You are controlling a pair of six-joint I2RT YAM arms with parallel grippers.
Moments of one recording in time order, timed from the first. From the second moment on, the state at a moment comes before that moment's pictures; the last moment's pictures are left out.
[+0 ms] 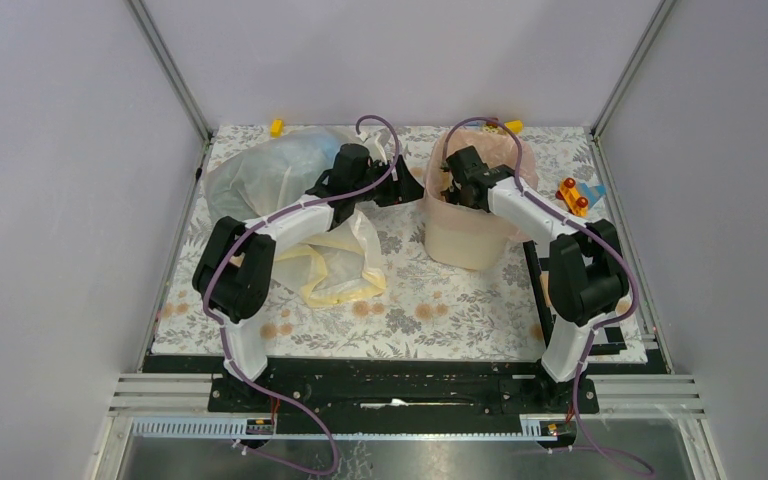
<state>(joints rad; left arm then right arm) -0.52 1.87 1.30 0.17 0.44 -0.69 0.44 1.83 1.42 -0.76 0.02 0.18</state>
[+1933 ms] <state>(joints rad) -0.53 1.58 1.34 -0.10 0.29 -0.54 0.37 1.40 1.72 -0.88 0.27 0.20</state>
